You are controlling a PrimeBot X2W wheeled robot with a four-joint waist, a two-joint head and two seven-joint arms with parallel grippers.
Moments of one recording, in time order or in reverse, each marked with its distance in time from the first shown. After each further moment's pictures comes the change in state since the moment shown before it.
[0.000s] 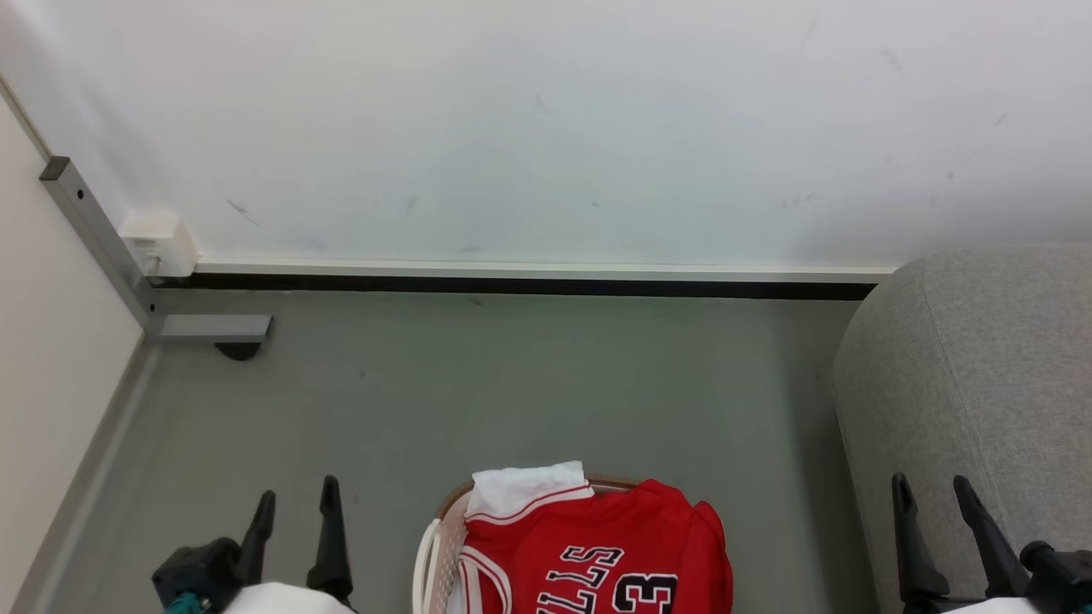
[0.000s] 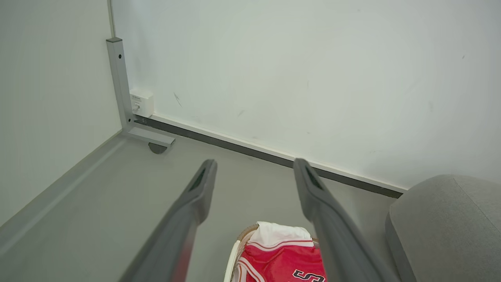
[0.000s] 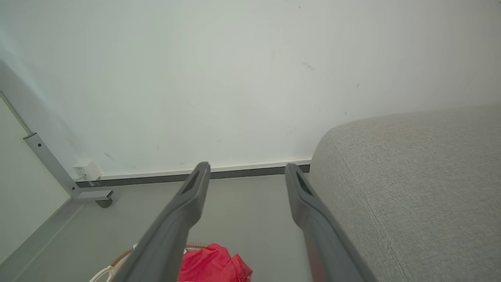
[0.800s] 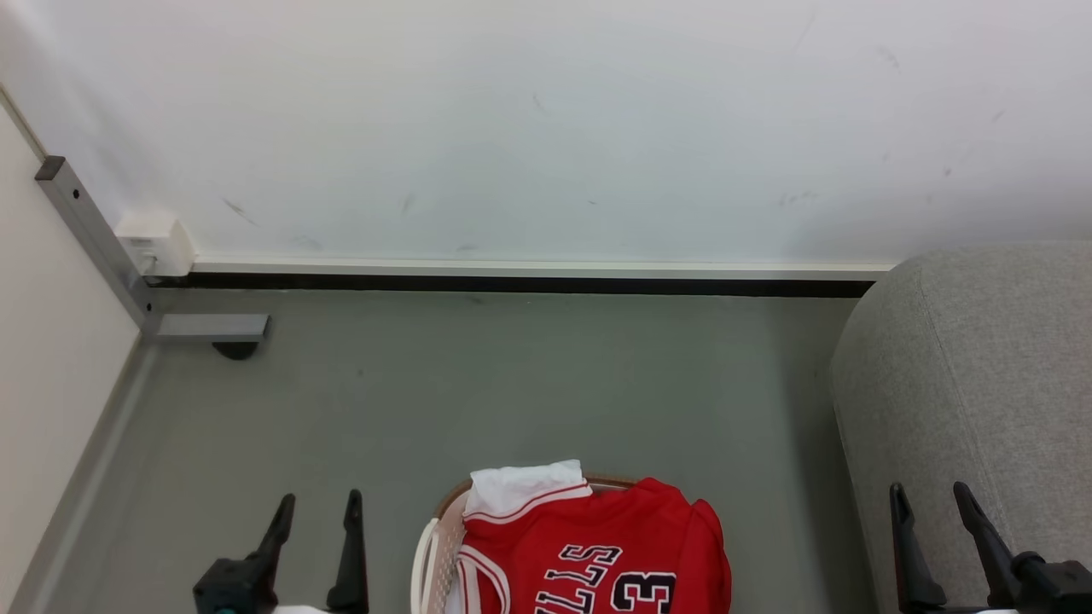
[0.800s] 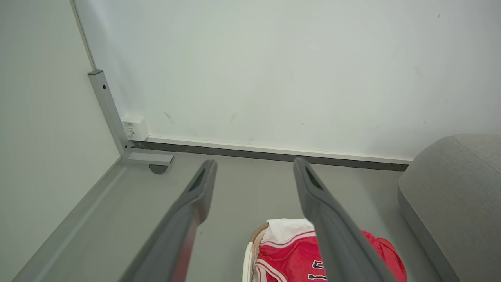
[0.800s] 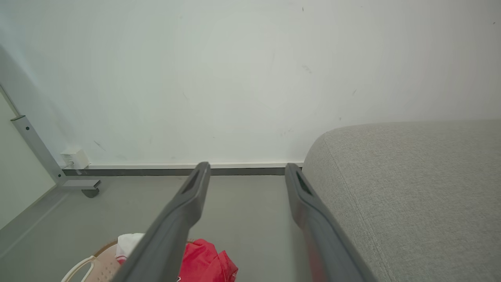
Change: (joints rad) left arm 0.018 -0.006 -0.008 0.022 0.194 -0.013 -0.051; right arm 0.004 0.005 -0.010 0.034 -0.091 0.000 -0.051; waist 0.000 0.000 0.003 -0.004
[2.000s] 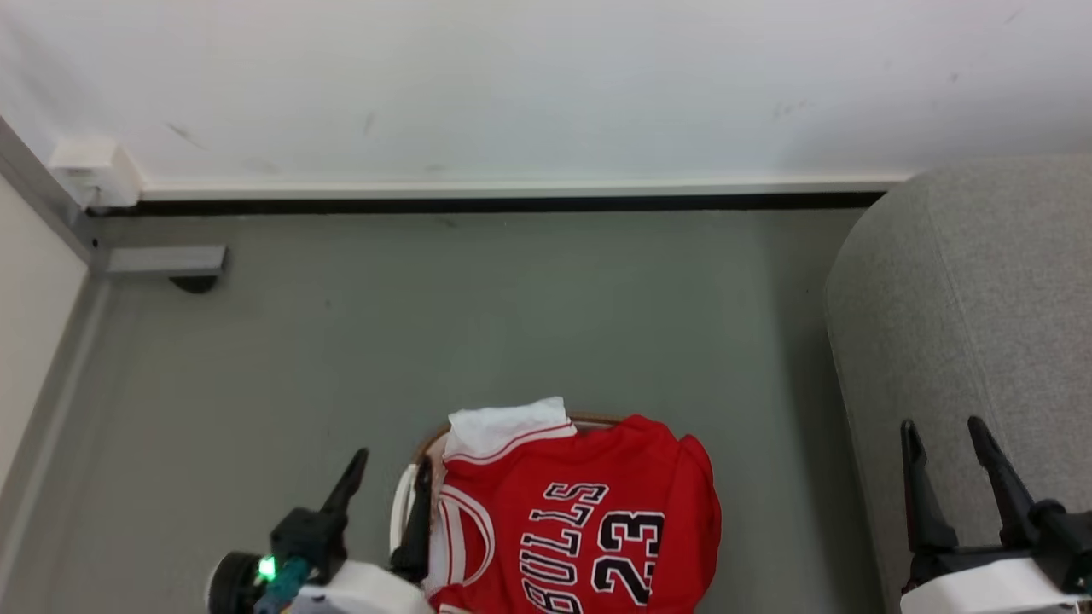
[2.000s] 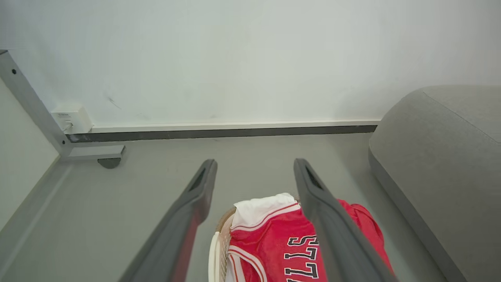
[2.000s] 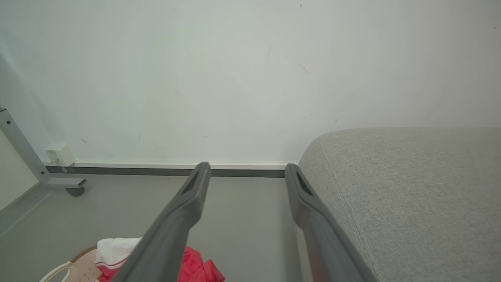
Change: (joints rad) left arm -0.112 -0.046 -0.041 0.117 0.096 -0.103 -0.034; right arm -0.072 -0.031 0.014 -0.032 -0.005 0.000 -0.033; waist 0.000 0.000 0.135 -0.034
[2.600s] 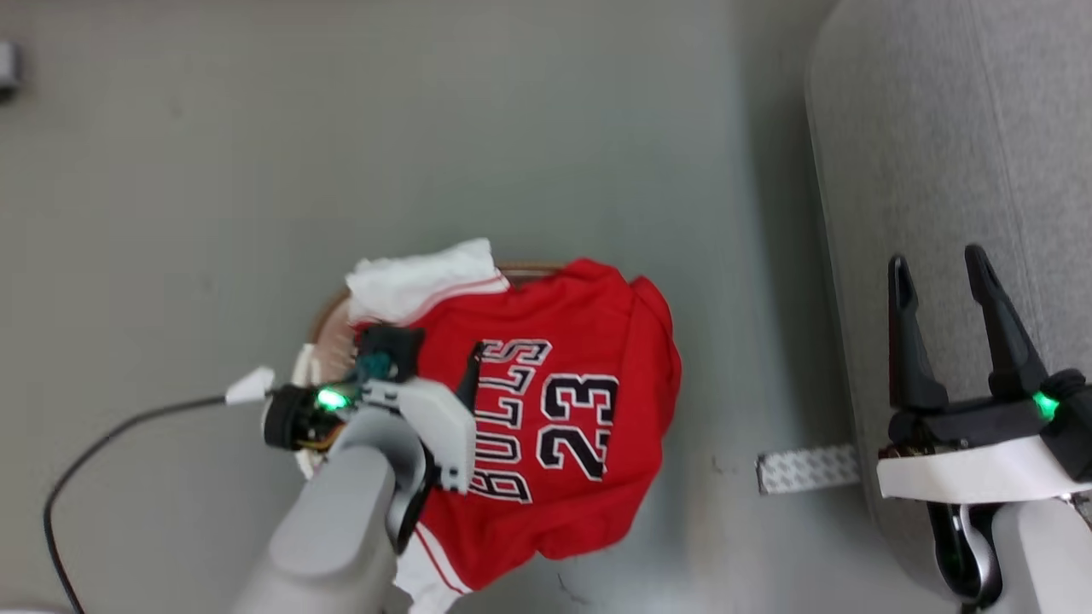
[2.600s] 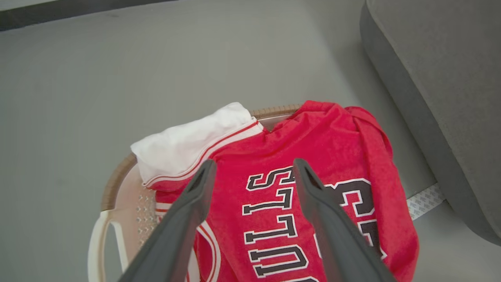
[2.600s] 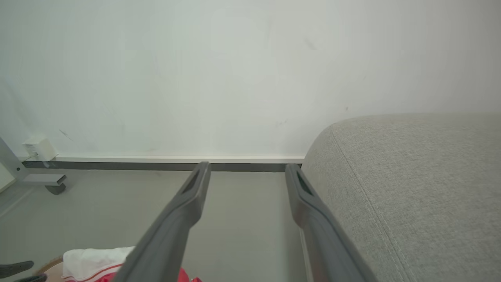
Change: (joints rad) left arm -0.526 -0.004 -0.221 0.480 -0.083 0.029 0.175; right arm -0.221 0.021 0.056 -0.141 0.010 0.000 -0.002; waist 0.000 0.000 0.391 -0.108
